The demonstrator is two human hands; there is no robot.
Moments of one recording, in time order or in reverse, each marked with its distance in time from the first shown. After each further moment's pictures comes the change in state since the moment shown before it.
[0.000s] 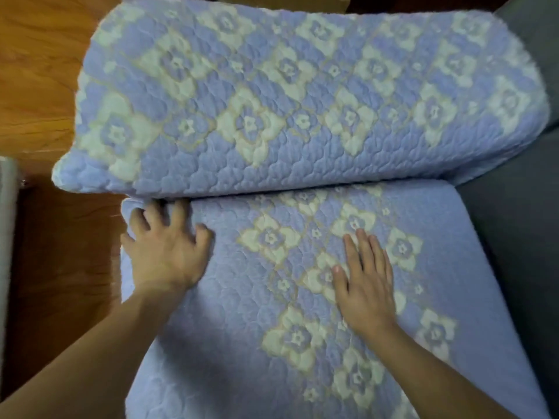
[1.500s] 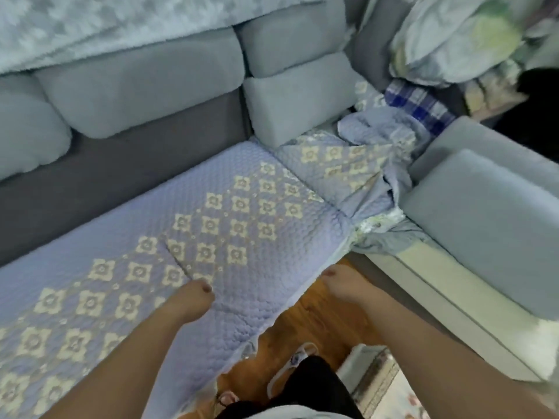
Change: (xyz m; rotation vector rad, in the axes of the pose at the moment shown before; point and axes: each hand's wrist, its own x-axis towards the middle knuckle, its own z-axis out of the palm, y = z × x) left_hand -0.555 0.053 -0.270 0.827 -1.027 1.618; right_hand -0.818 -0.299 -0.211 1.211 0.263 1.923
